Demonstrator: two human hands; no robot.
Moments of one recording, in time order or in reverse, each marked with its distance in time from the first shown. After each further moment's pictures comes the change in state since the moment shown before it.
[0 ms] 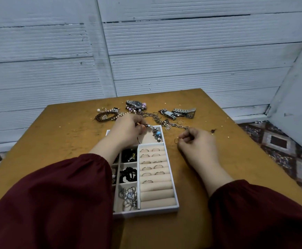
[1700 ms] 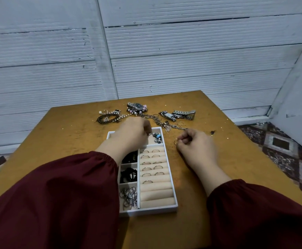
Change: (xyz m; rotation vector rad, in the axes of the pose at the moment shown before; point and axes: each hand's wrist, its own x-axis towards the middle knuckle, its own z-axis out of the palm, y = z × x) left_hand -0.001 0.009 0.006 0.340 -0.030 0.165; right_hand -0.001 -0.002 -0.002 -0.107 -0.026 -0.001
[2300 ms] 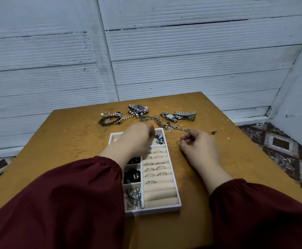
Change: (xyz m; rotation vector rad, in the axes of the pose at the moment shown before) left_hand -0.006 0.003 0.003 0.043 -0.090 0.047; right_hand 0.002 0.003 0.002 0.034 0.023 0.010
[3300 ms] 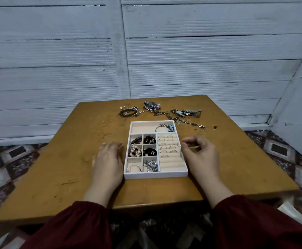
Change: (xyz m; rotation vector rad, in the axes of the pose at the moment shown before) left_hand -0.165 -0.051 0.023 -0.143 0.405 -0.398; right_hand -0.103 -0.028 -0.012 0.482 0.104 -0.052
